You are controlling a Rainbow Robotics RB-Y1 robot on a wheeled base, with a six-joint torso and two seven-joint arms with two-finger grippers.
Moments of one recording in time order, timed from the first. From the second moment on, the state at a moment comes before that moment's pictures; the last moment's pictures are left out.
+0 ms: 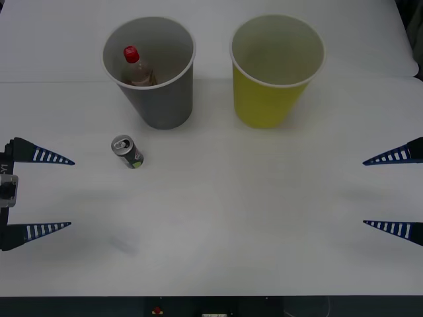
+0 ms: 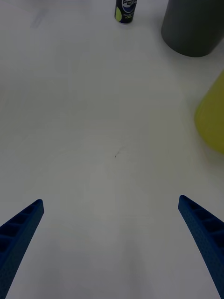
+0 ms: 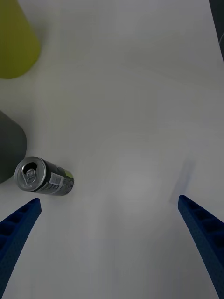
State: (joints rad) right arm 0.26 -1.13 -0.26 -2.01 1.31 -1.13 -0.09; left arm 0.26 1.13 0.26 -2.01 -1.31 -1.13 -0.09
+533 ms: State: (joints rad) right arm 0.26 -1.13 -0.26 -2.01 1.31 -1.13 -0.09; left arm 0.25 1.11 0.29 -2.00 -1.28 -1.13 -0.09
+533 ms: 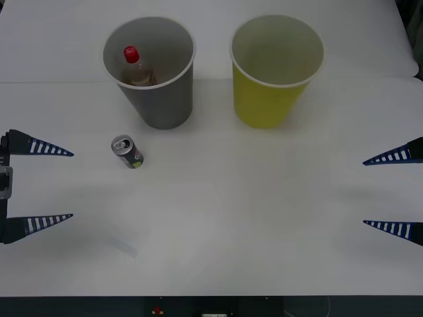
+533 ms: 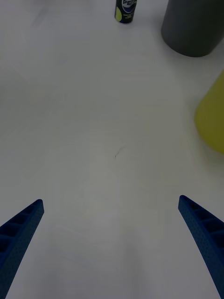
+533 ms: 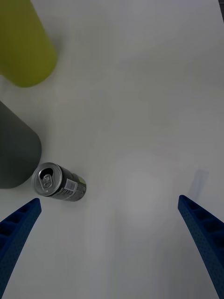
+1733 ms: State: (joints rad) right arm 0.26 -1.13 -0.26 -2.01 1.31 -1.13 -0.09; left arm 0.25 0.90 0.15 -1.64 -1.04 -1.03 -0.17
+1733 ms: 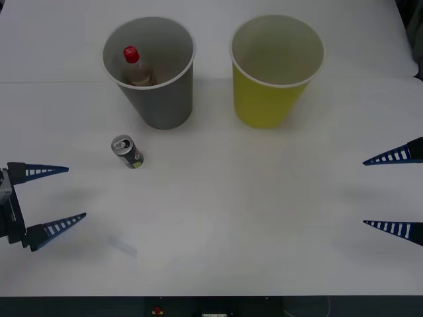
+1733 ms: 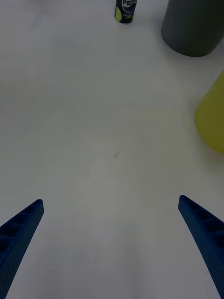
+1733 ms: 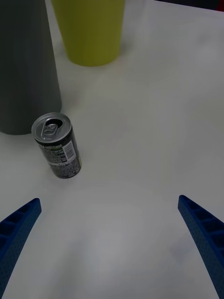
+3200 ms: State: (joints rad) right arm 0.26 -1.13 -0.26 -2.01 1.31 -1.13 -0.09; left arm -0.02 0.52 -0.04 -1.30 -0.95 -0.69 -0.25
